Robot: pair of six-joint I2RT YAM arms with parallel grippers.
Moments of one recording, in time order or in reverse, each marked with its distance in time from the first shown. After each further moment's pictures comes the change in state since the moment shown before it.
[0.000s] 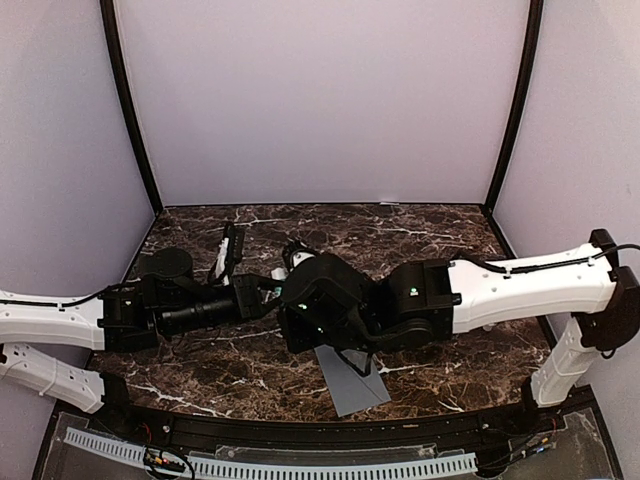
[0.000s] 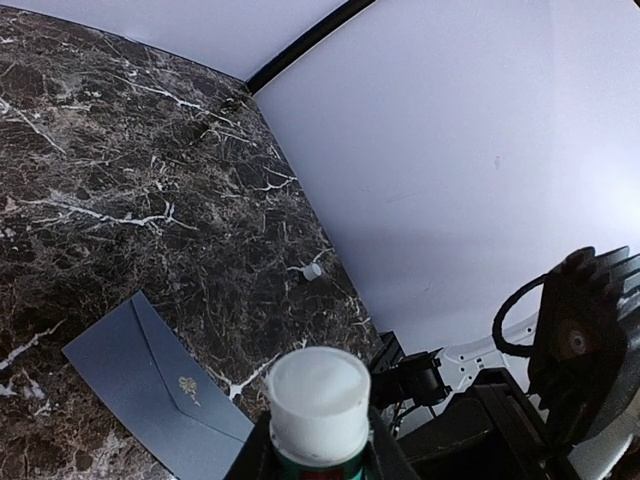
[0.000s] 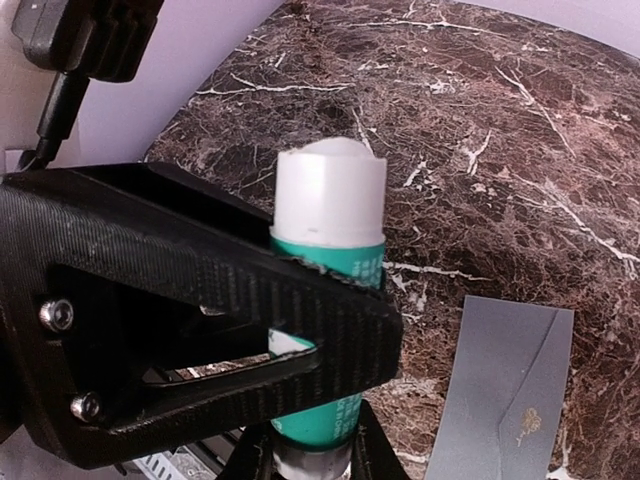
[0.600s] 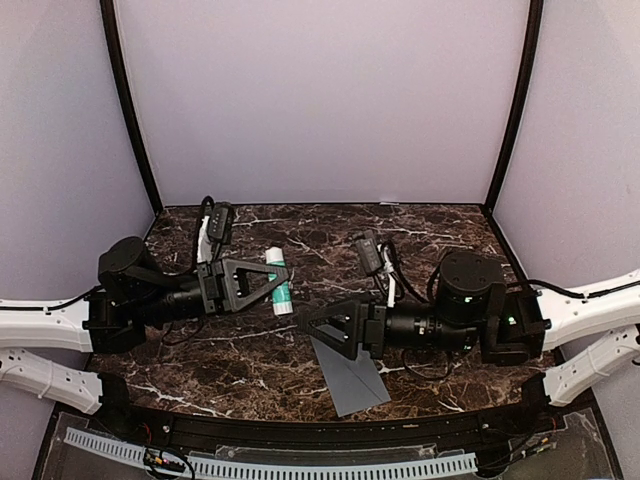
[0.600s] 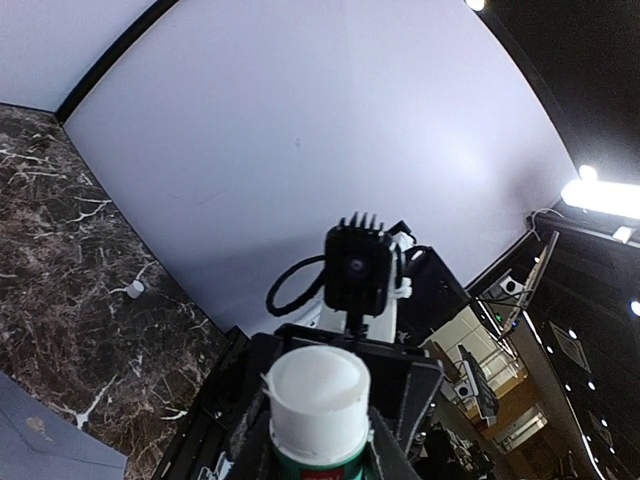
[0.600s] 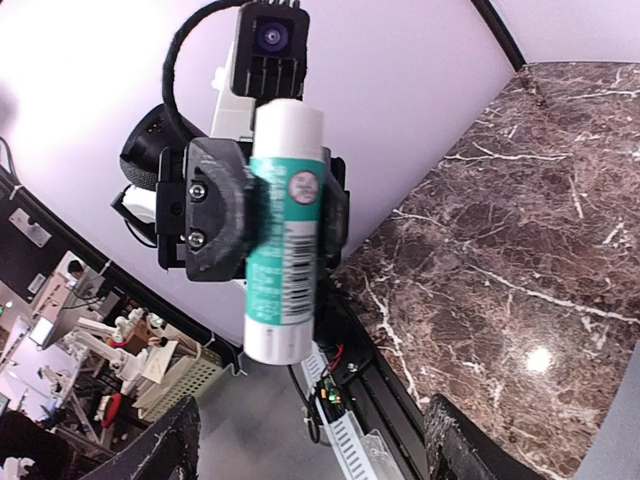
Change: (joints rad) left arm -0.006 -0.092 -0.006 0.248 0.264 0.002; right arm -0.040 -0.499 -0.611 0.742 -0.433 -0.035
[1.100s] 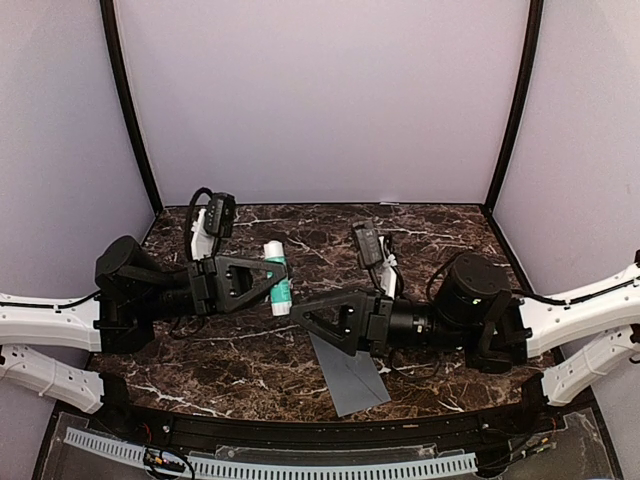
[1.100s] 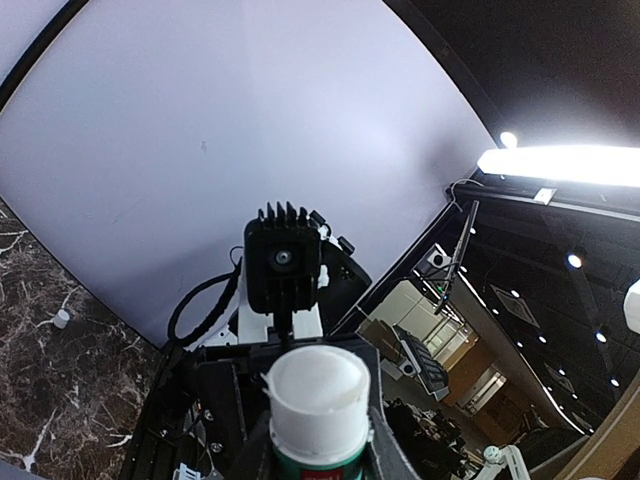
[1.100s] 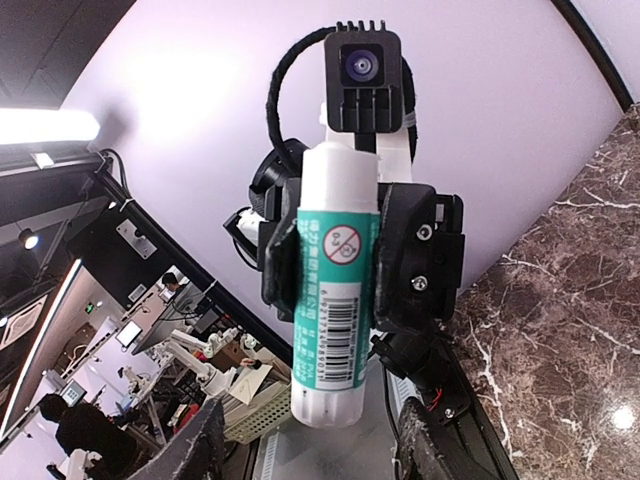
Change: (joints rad) left arm 0.000 0.067 -0.001 0.268 0.174 -0.013; right arm -0.005 0.066 -0.061 0.399 -0.158 0.058
